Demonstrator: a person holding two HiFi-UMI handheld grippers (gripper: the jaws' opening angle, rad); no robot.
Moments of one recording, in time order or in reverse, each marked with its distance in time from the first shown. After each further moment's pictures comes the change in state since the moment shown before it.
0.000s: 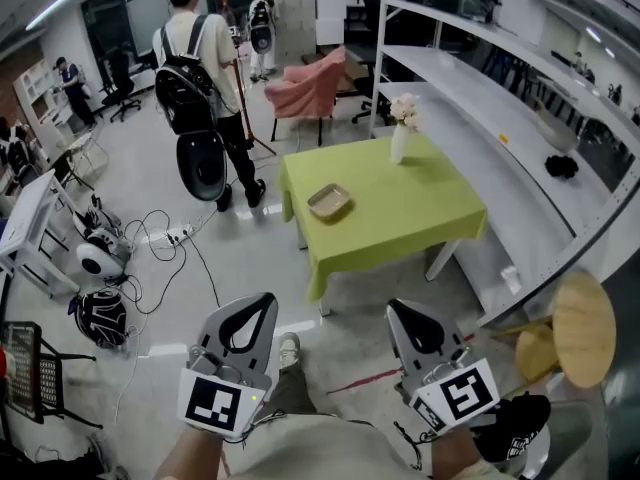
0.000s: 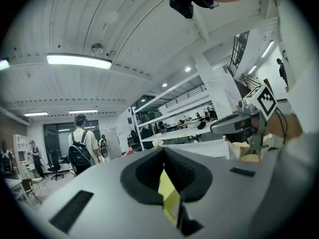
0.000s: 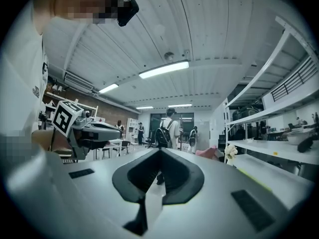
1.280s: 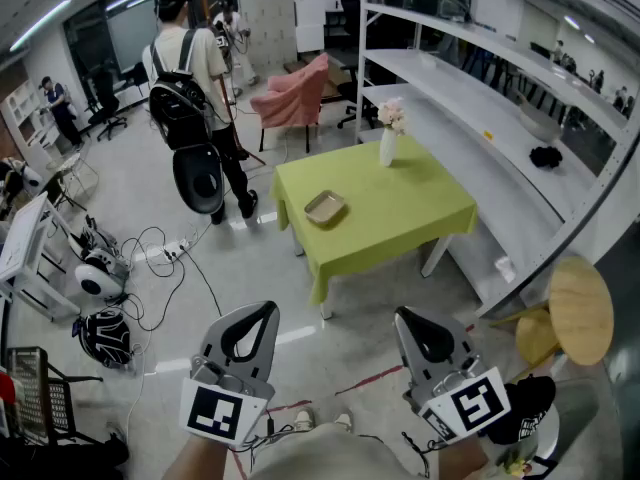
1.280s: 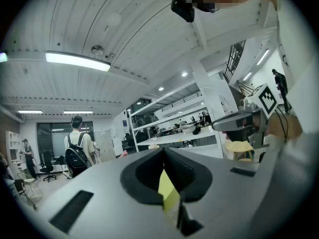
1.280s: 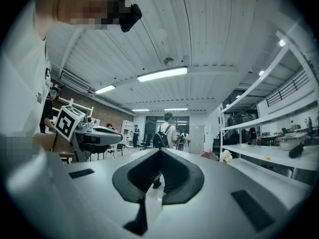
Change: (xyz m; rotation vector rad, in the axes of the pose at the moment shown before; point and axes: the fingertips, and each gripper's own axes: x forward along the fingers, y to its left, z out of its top) left arm -0.035 0.018 0.023 -0.022 -0.032 -0.068; right arm -0.018 0.040 0.044 -0.014 -0.029 -0.070
